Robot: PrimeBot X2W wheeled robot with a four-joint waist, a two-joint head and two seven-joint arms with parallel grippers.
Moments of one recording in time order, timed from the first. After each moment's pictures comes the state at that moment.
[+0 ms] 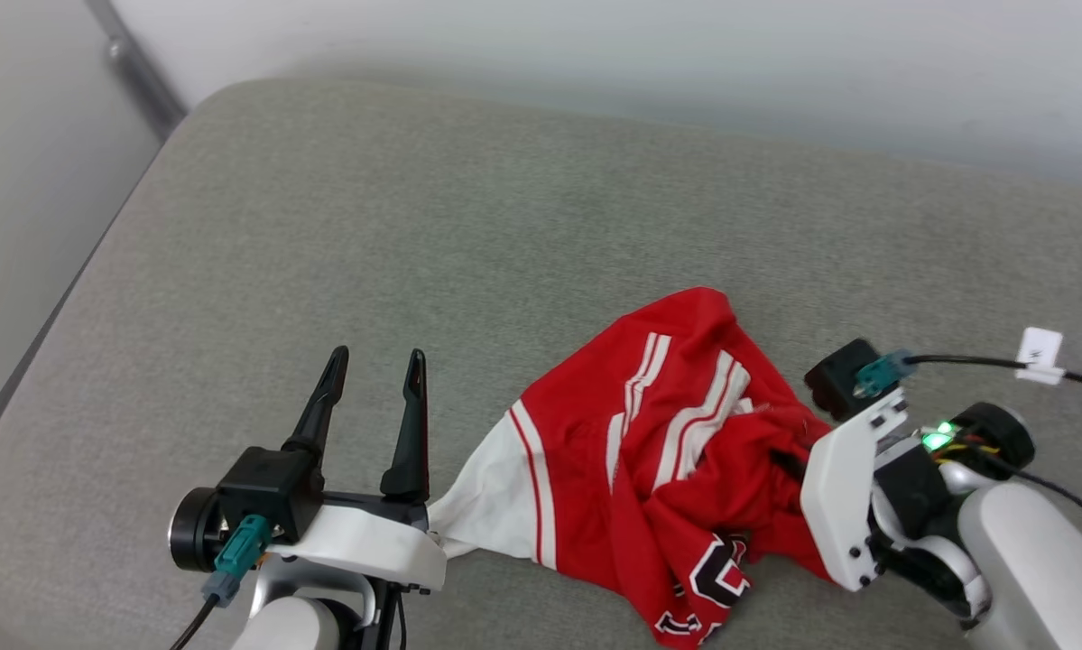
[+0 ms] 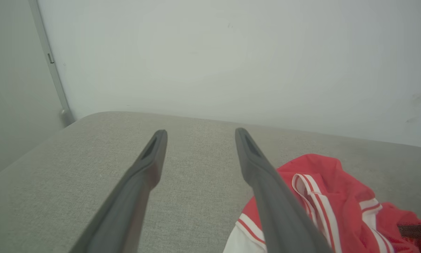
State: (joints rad) left arm -0.15 0.27 -0.42 -0.05 -0.43 0.24 -0.20; right arm -0.36 -0.38 0.46 0.13 0.44 0.13 0.74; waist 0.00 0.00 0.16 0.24
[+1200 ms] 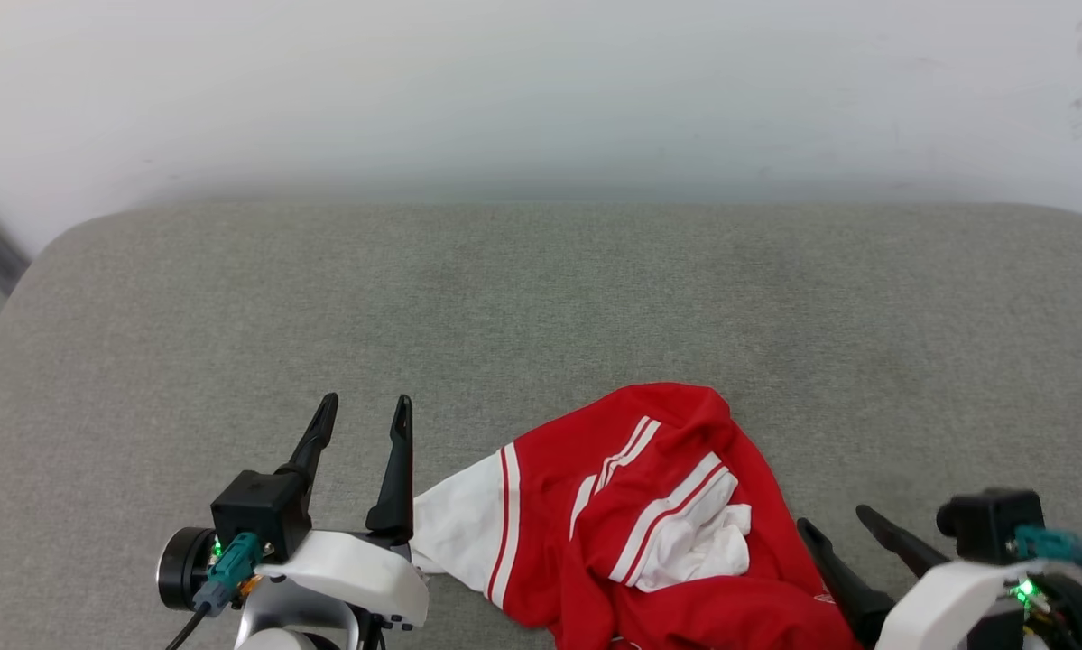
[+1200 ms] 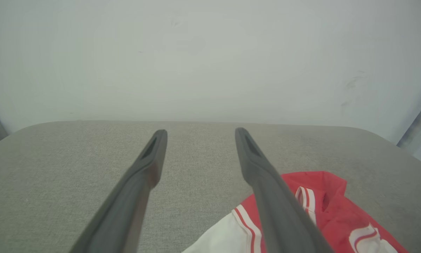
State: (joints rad) left arm -0.10 0.31 -0.42 -0.05 -0.46 0.26 -0.14; right arm 0.13 -0.19 0.11 -0.16 0.39 0.13 0.38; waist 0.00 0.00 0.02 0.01
